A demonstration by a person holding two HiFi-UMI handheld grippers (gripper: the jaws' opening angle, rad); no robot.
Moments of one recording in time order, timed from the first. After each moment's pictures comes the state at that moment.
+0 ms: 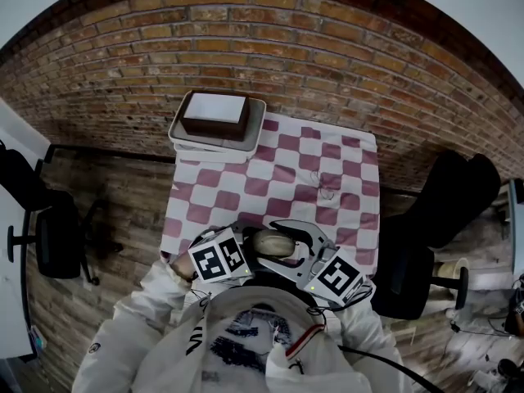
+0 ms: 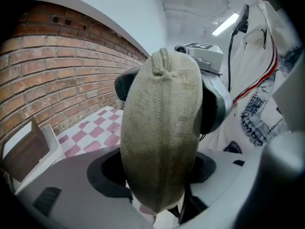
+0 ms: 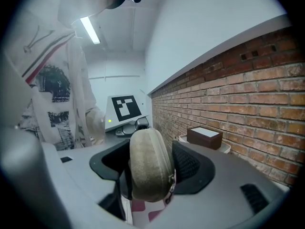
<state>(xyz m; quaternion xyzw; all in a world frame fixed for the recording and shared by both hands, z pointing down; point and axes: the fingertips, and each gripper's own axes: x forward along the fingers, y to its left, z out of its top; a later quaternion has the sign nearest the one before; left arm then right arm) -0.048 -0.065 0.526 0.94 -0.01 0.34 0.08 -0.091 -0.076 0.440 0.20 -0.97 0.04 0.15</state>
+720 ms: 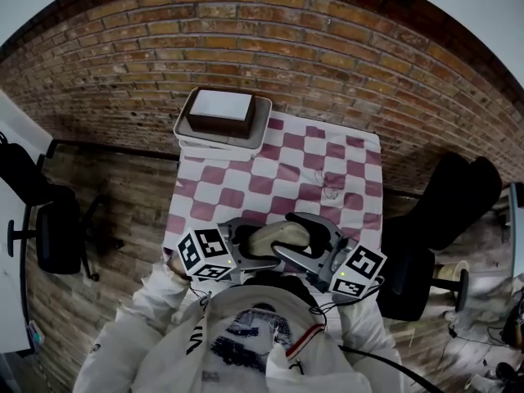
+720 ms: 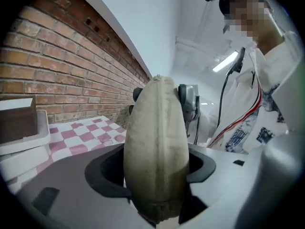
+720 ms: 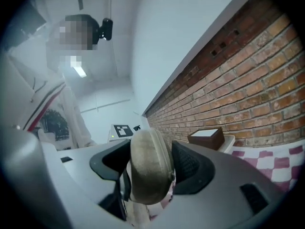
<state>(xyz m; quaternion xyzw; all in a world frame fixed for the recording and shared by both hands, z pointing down) -0.057 -0.061 0.488 0.96 0.00 0.18 0.20 -0.066 -0.090 0.417 0.22 -0.96 0.16 -0.01</state>
